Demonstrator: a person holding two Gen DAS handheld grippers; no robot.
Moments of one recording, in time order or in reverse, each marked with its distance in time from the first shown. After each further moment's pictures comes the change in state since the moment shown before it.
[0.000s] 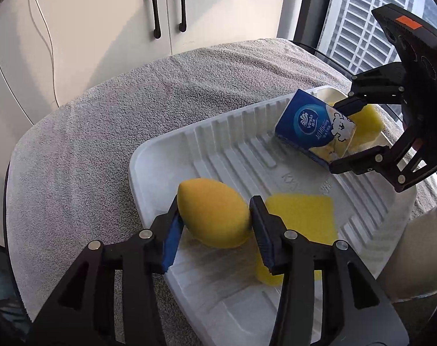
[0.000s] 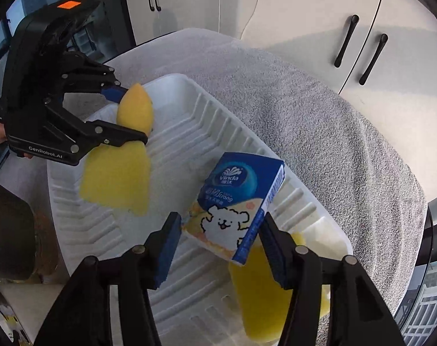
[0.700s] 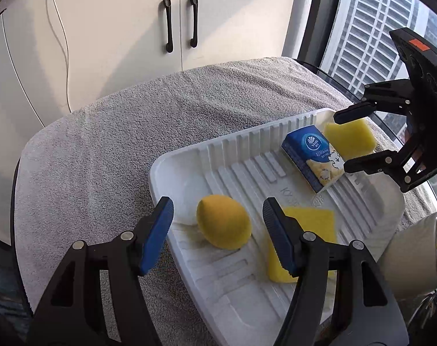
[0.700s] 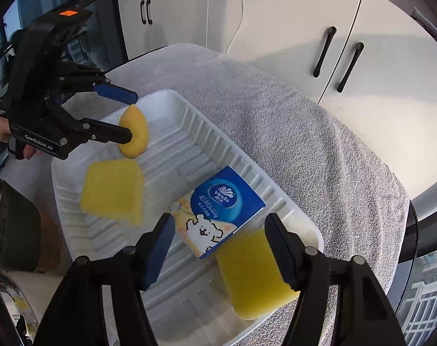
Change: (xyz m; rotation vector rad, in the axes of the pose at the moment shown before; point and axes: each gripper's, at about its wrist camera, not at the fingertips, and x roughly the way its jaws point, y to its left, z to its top) left arm -0.025 0.010 0.010 -0.038 -0.039 0.018; right arm -0.037 -0.010 -0.014 0.025 -0.064 -0.054
